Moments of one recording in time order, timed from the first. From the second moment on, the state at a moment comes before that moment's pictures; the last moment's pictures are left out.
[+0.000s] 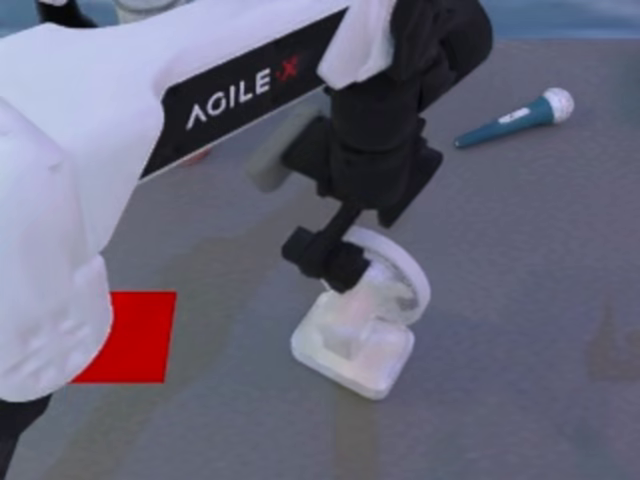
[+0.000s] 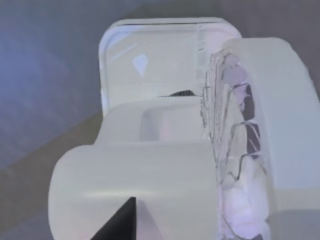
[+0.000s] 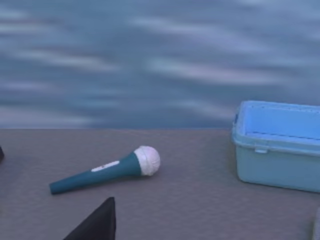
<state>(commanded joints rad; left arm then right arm) -0.79 2.23 2.07 -1.41 0.00 -1.77 0.00 0.00 0.00 0.00 0.00 0.00</state>
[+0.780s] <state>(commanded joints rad) -0.79 2.23 2.07 -1.41 0.00 -1.77 0.00 0.00 0.00 0.00 0.00 0.00</state>
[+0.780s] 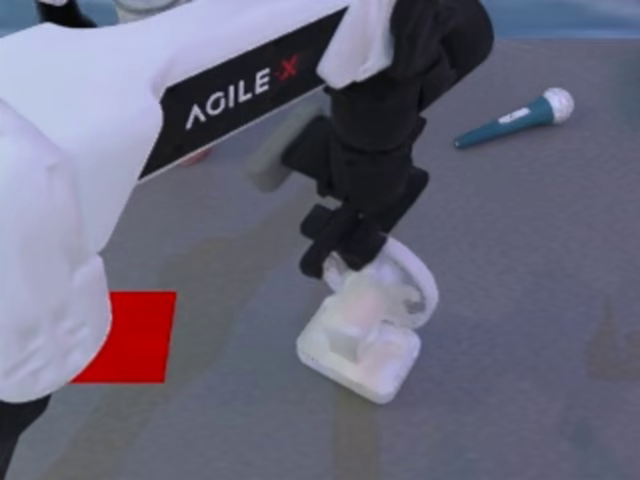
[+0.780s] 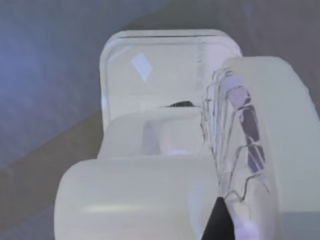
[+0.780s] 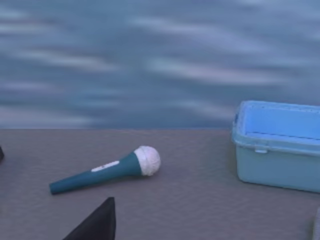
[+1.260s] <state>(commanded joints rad) -0.78 2.25 2.11 -1.45 0.00 -1.77 0.00 0.00 0.00 0.00 0.00 0.00</state>
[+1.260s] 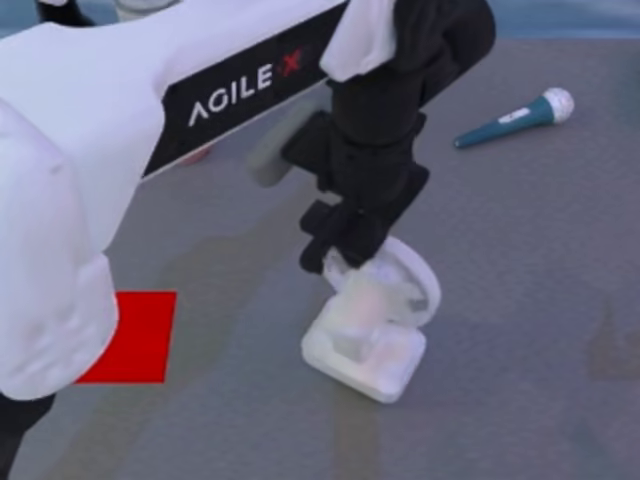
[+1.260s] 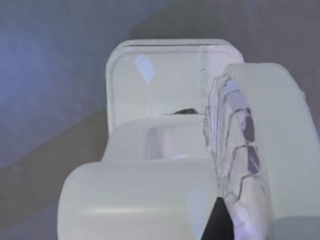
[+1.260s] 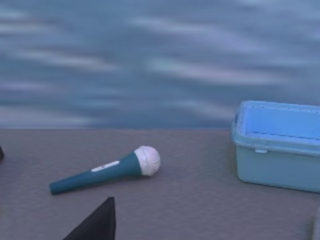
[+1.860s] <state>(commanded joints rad) -0.77 2.29 2.37 -1.65 0.00 -1.77 0.00 0.00 0.00 0.00 0.00 0.00</state>
